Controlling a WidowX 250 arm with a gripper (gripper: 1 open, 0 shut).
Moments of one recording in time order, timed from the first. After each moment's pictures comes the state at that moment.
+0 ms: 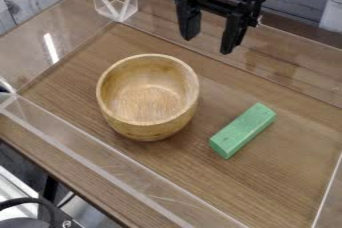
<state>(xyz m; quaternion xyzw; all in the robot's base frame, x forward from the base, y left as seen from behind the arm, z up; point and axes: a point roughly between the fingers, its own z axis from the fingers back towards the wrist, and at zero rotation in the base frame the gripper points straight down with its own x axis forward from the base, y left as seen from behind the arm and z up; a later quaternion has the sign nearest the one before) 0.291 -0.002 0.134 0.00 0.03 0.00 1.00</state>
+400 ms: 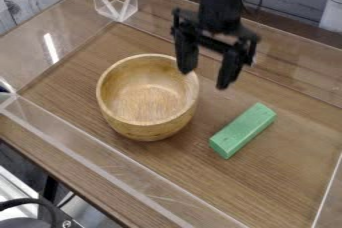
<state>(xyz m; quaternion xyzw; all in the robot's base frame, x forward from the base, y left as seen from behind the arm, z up) 0.272 -0.026 0.096 -0.01 0.07 -0.04 1.00</state>
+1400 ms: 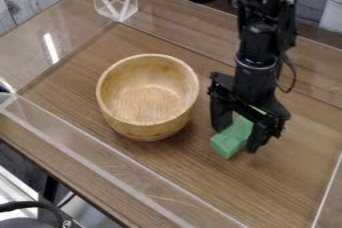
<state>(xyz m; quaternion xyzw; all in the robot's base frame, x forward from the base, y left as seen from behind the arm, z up) 0.270 -0.068 0.035 -0.03 0.03 -0.11 0.99</state>
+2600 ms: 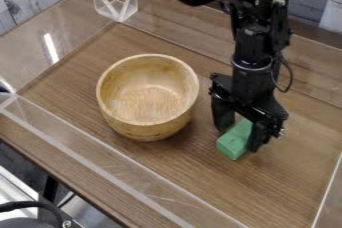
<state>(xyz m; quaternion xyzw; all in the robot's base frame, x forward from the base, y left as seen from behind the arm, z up) 0.271 -0.069 0.034 -0.04 0.02 -0.13 0.99</state>
